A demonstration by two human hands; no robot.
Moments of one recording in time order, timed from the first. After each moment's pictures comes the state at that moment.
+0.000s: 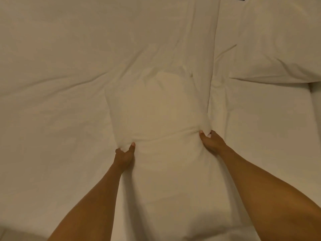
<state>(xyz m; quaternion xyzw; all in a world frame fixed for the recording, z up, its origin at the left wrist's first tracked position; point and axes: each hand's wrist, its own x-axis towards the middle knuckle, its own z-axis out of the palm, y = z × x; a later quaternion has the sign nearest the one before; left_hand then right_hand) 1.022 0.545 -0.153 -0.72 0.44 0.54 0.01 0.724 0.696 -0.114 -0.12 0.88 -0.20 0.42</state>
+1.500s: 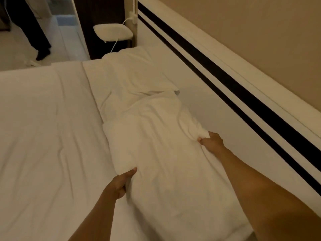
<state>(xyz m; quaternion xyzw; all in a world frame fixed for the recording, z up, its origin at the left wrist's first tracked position) 0.745 0.674 -0.033 -0.41 0.45 0.76 0.22 0.569 0.963 0.075 0.13 0.89 -0.39 0.17</state>
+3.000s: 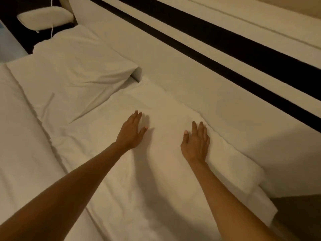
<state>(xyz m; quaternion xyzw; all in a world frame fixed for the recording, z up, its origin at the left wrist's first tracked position) 0.505 0.786 -0.100 0.05 0.97 0.25 0.07 0.550 1.007 -0.112 0.17 0.96 -0.23 -0.04</state>
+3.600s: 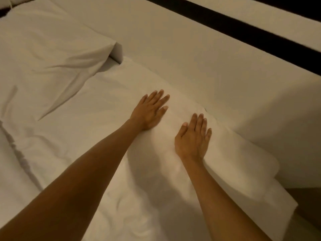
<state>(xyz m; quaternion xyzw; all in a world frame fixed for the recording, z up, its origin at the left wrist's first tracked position) 0.422 0.873 -0.171 0.25 0.96 0.11 0.07 0.533 1.012 -0.184 0.25 0.96 -0.16 -0.01</state>
